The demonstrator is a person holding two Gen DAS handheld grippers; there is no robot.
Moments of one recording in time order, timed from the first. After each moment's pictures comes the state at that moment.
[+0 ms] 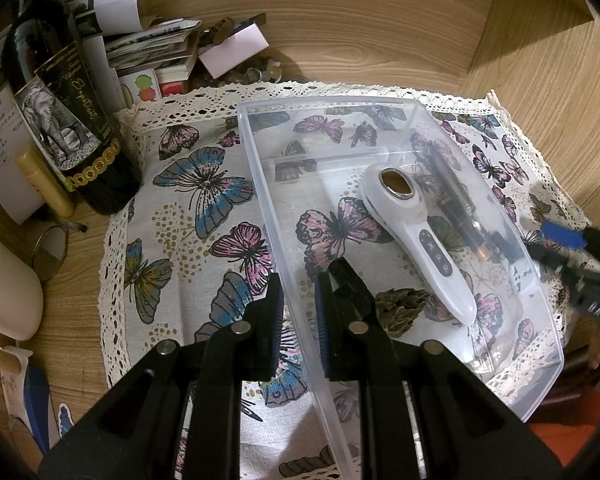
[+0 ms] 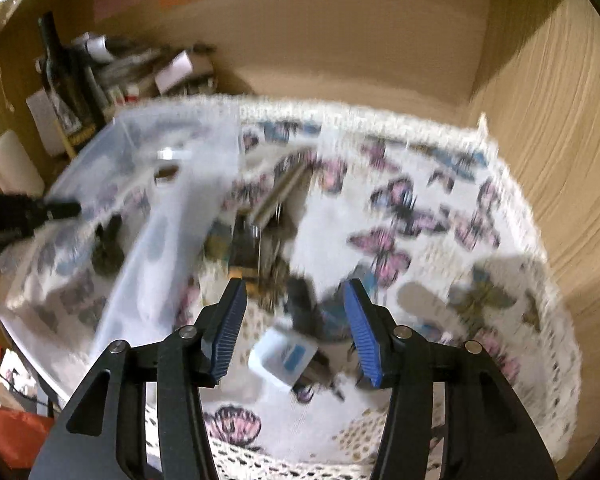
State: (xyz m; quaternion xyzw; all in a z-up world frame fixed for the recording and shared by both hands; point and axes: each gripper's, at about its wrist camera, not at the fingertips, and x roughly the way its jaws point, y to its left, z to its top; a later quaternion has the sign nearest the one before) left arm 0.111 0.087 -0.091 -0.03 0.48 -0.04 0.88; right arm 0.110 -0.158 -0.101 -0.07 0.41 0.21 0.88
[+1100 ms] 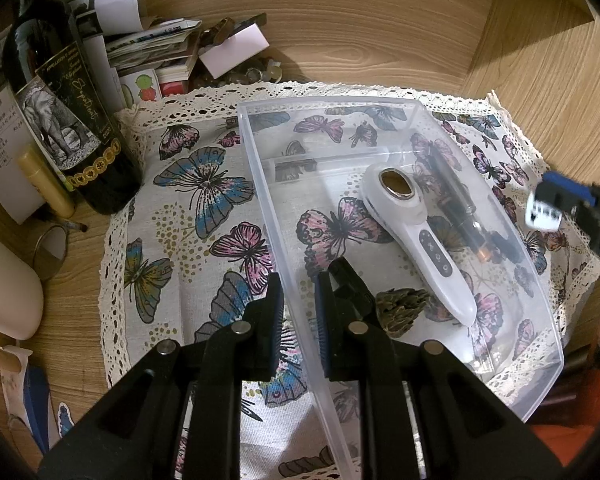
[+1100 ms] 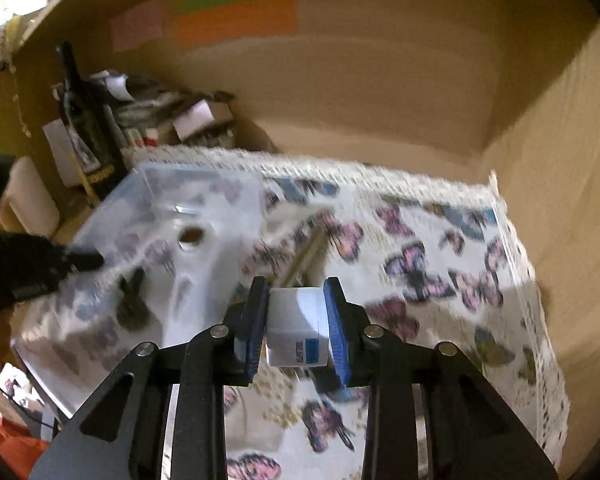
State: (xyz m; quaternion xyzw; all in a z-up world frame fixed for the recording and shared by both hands) left arm 0.111 0.088 -0.091 -0.03 0.48 -0.04 0.88; right arm 0.118 -0.137 -0.057 -0.06 0.33 0.24 0.91
